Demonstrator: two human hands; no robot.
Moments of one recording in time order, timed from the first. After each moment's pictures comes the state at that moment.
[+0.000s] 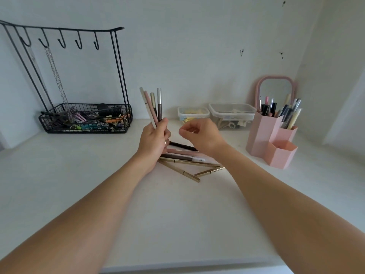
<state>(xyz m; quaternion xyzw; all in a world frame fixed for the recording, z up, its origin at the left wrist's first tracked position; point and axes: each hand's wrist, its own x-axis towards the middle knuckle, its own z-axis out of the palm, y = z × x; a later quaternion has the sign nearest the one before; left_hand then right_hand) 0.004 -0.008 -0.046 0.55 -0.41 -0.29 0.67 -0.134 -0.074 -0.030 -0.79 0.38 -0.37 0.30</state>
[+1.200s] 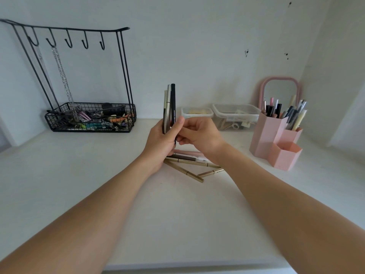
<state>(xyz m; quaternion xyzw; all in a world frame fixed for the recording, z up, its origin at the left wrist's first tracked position) 0.002 -0.004 -0.049 0.50 -0.46 -0.32 0.66 -0.122 -0.062 -0.029 -0.70 0.25 -0.40 0.53</state>
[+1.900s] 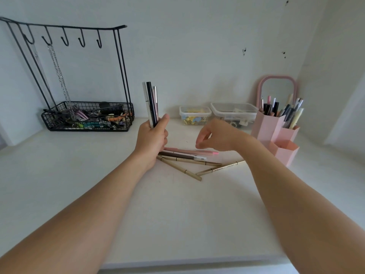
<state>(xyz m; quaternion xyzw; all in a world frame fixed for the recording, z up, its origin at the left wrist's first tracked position) 0.011 -0.003 -0.043 0.54 -0.38 -0.30 0.68 -0.169 -0.096 -0.013 -0.90 0.36 -0.15 0.18</state>
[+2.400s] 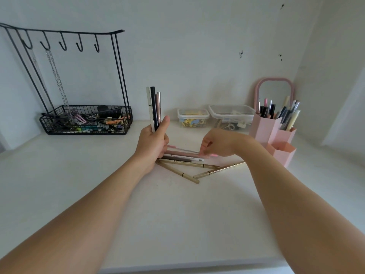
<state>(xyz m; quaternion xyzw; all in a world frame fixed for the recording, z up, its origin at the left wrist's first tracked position) 0.008 -0.004 -0.044 0.55 -0.40 -0.33 0.65 -0.179 -0.101 -0.013 -0.91 0.40 -0.01 0.15</state>
